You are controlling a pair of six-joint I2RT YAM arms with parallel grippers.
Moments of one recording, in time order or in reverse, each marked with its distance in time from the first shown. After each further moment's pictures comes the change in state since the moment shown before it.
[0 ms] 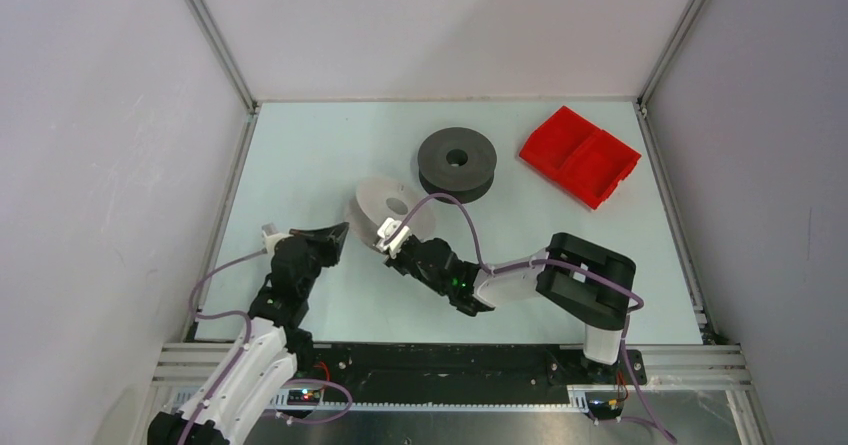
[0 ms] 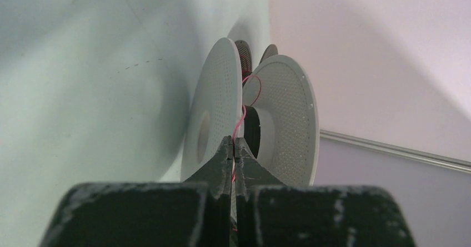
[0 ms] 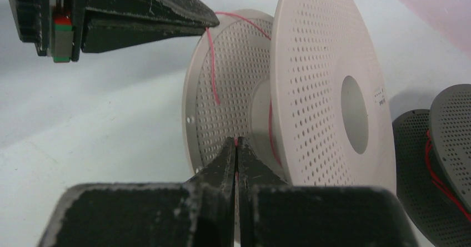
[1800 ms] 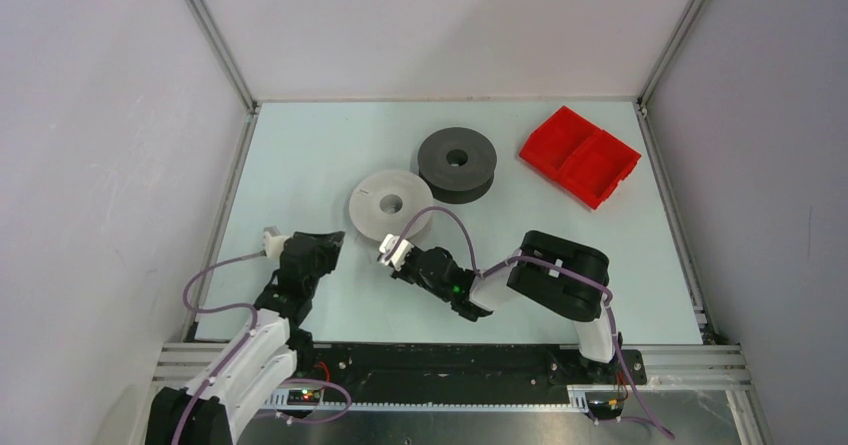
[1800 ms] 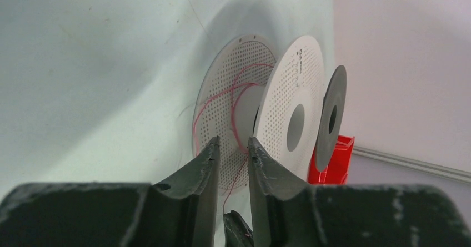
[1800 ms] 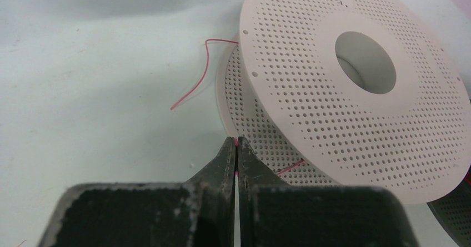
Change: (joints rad) left arm -0.009 0.114 -0.029 -0.002 -0.111 0.144; right arm -0.021 0.142 -0.056 0.113 -0.039 -0.101
